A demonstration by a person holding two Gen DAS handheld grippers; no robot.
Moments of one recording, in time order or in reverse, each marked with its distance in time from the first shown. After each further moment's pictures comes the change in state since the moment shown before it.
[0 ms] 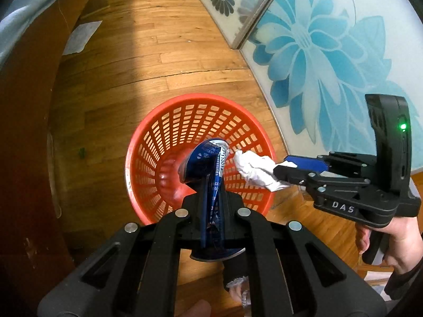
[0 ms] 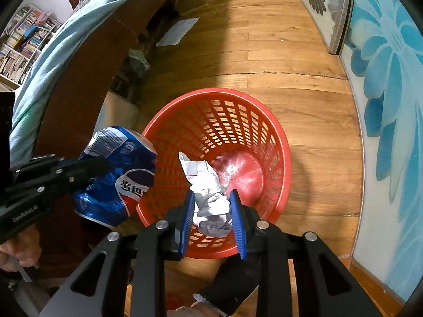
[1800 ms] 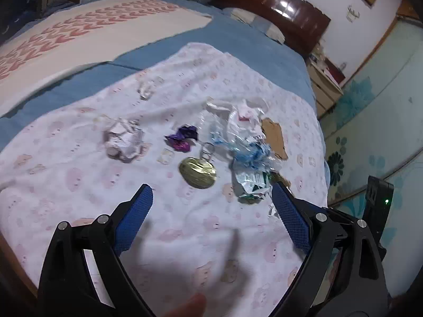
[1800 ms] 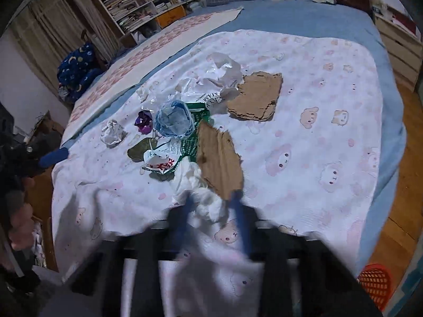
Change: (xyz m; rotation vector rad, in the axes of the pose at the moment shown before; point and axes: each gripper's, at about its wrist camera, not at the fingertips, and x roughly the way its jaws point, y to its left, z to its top) left arm -0.363 0.352 -0.144 -0.717 -0.545 0.259; right arm -0.011 0.481 0.115 -0.542 -0.098 0.256
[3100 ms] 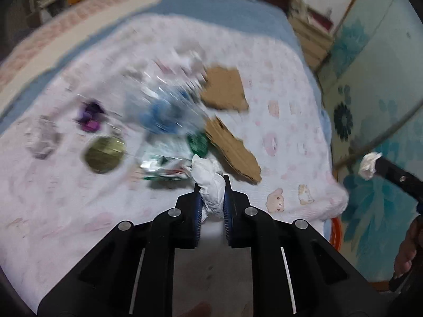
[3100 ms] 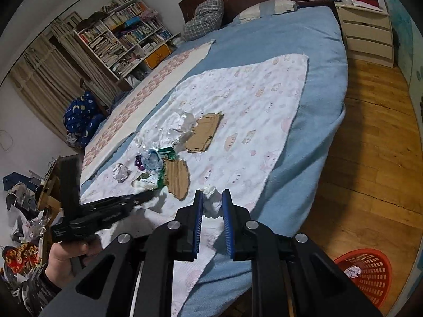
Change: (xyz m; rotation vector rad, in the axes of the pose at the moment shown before) left arm 0.066 -0.108 -0.037 0.218 0.087 0.086; right arm -0.119 -0.100 -0.017 0.169 -0.173 0.070
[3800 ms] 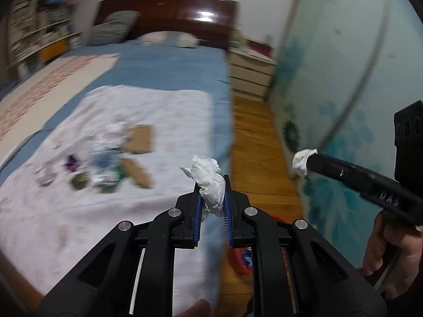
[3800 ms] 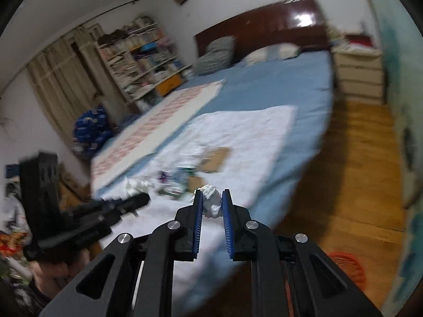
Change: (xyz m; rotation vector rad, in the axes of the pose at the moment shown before) left arm -0.135 -0.139 -0.044 0.197 -0.222 -0.186; right arm -0.176 0.033 -0.051 -0.096 -0.208 -0.078
